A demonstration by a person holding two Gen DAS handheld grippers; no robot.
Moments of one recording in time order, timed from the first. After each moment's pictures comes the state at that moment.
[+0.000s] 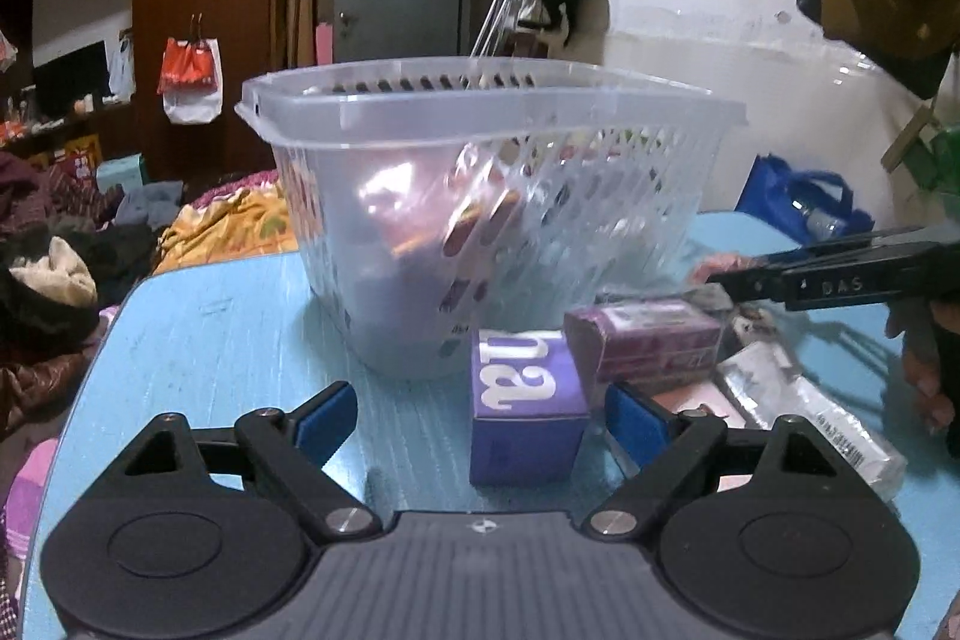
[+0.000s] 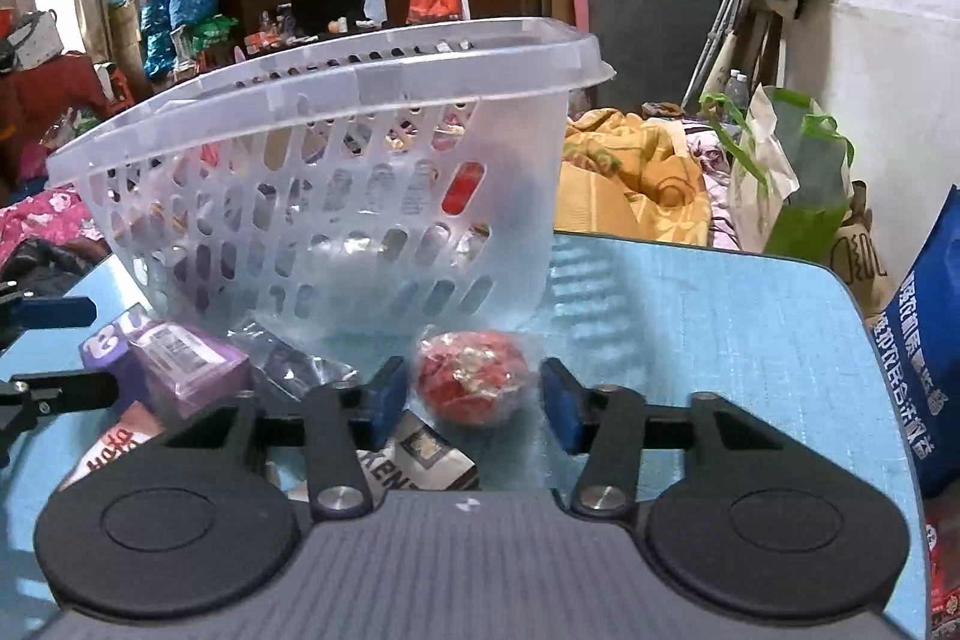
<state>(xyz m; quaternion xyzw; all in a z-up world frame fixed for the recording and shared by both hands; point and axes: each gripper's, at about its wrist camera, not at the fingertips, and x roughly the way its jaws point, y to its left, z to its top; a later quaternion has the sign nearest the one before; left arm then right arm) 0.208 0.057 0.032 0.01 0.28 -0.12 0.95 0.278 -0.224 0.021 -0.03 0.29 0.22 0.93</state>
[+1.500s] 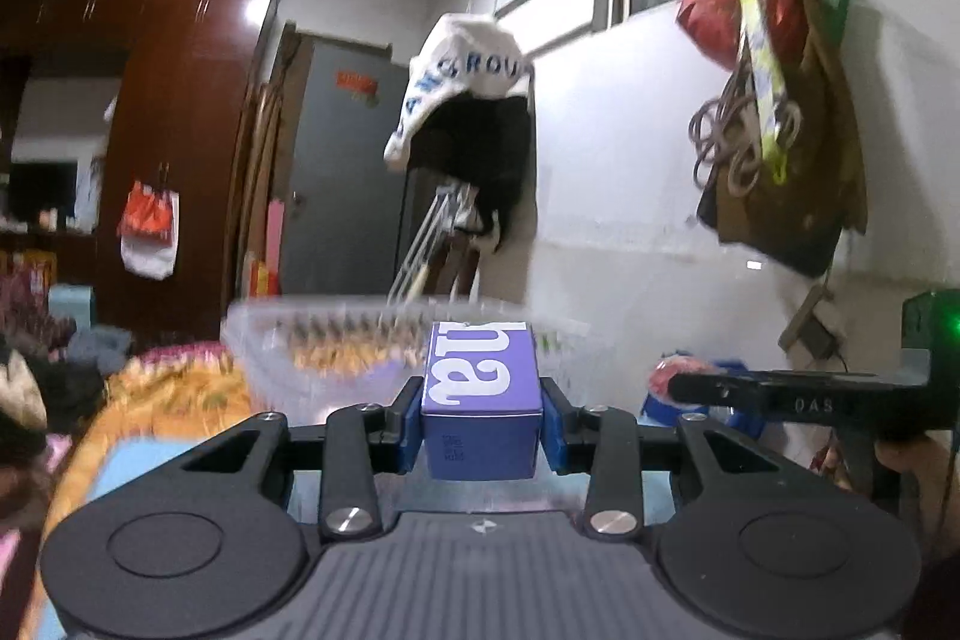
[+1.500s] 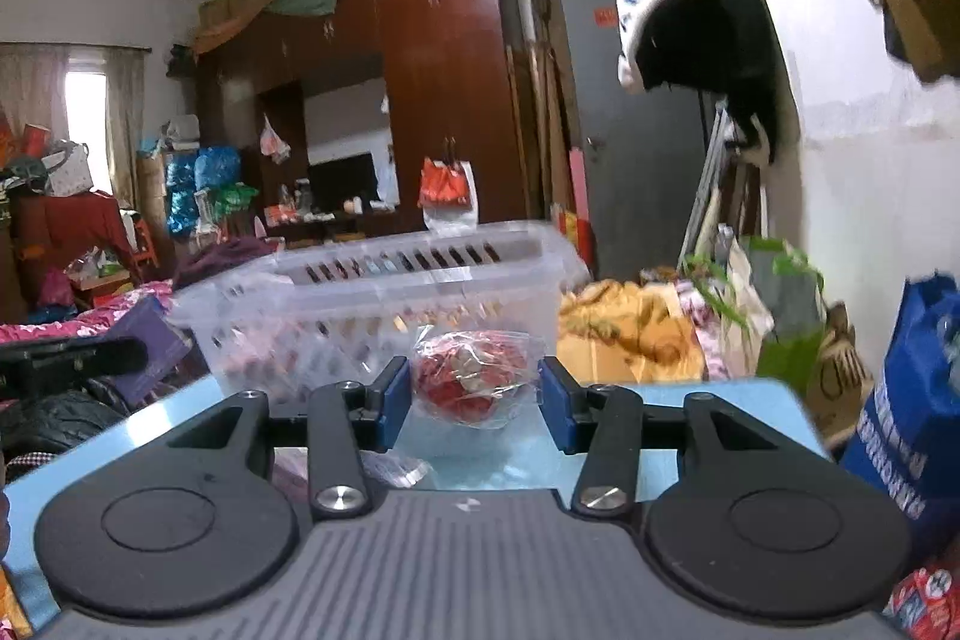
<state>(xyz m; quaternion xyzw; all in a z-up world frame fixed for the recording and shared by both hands) 0.145 0.071 0.097 -0.05 0.07 -0.18 0.98 0.193 -0.242 0.070 0.02 0.10 0.24 0.97</state>
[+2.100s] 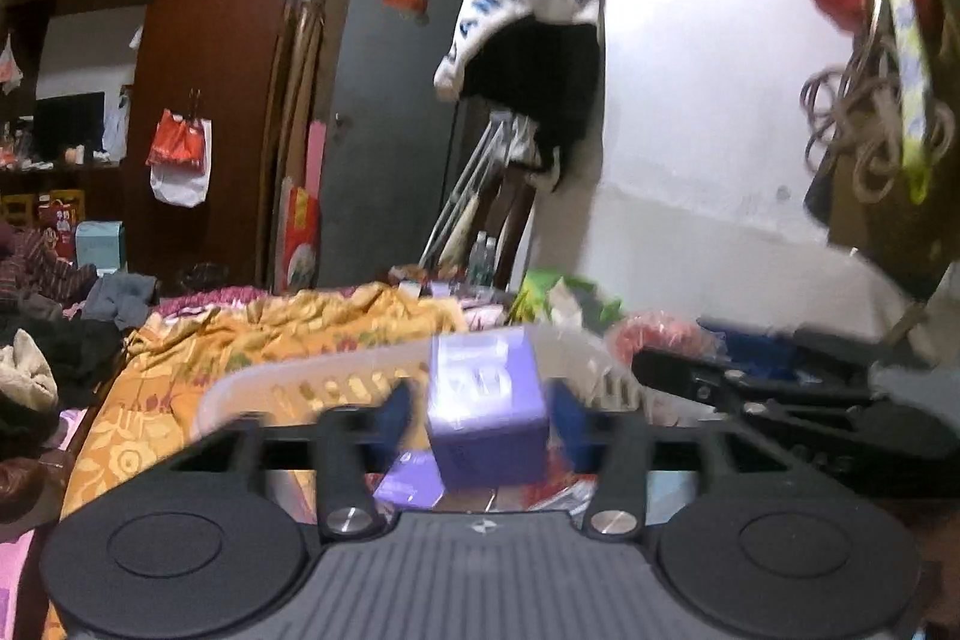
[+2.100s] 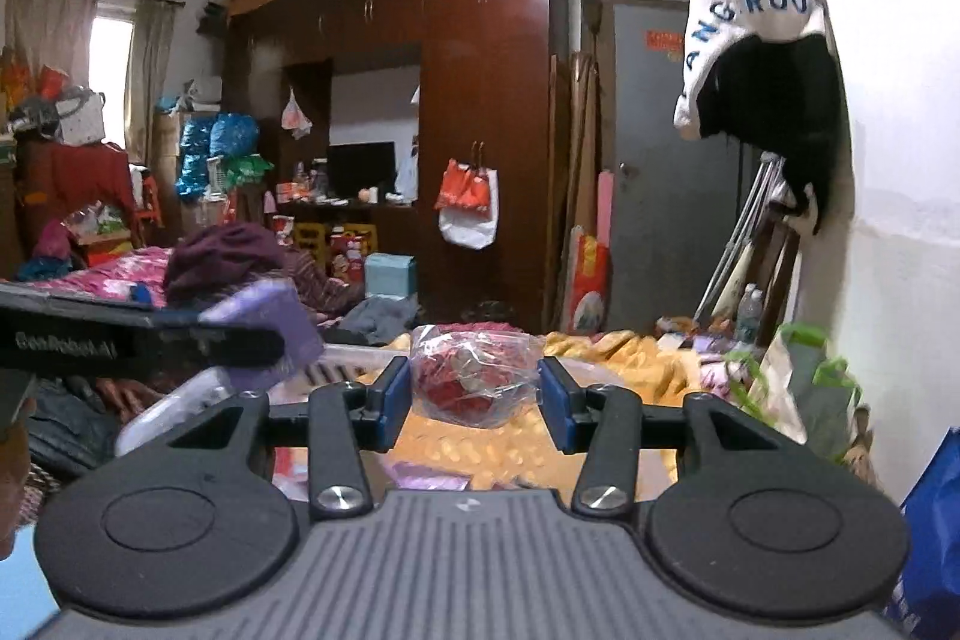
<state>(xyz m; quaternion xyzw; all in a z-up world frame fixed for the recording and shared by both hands) 0.289 0.056 0.134 -0.06 0.18 -0.14 0.97 0.301 -0.162 0.125 -0.06 0.09 0.24 0.97</state>
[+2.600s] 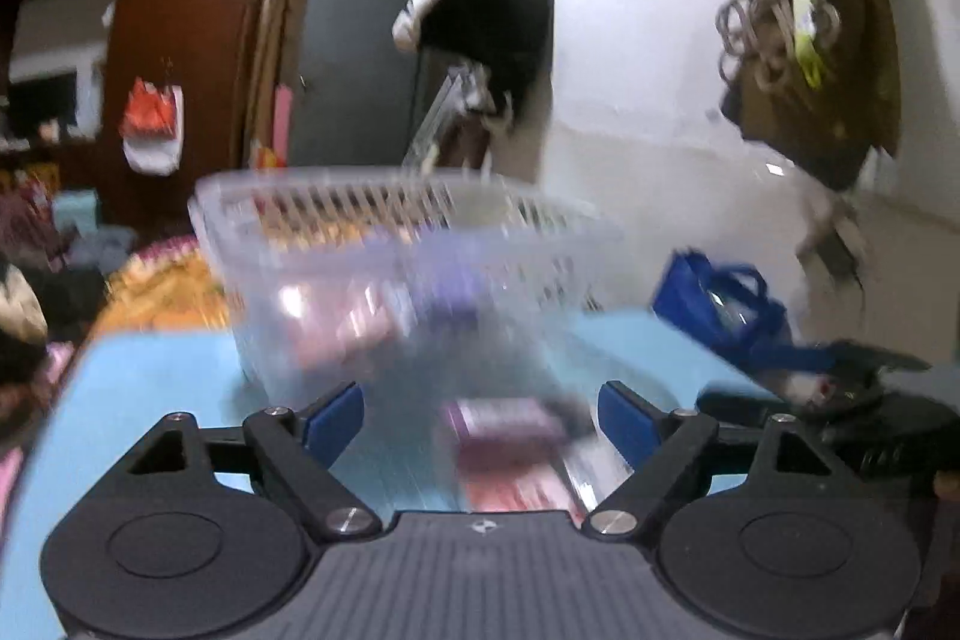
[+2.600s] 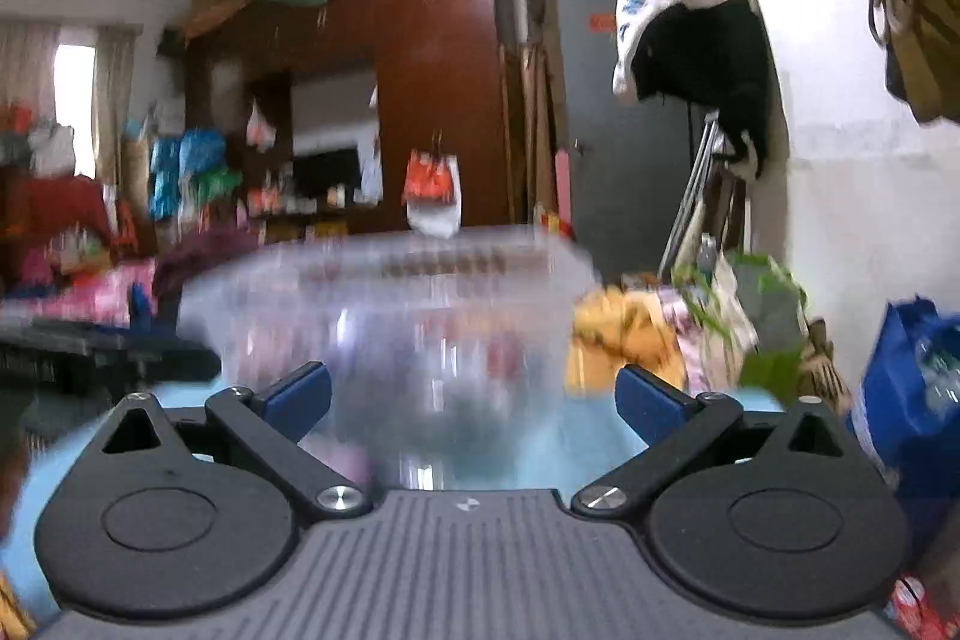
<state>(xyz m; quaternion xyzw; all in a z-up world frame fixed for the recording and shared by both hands) 0.158 0.047 0.058 -0.05 0.20 -0.18 0.96 0.172 -0.230 0.046 -0.02 0.16 0.21 0.96</state>
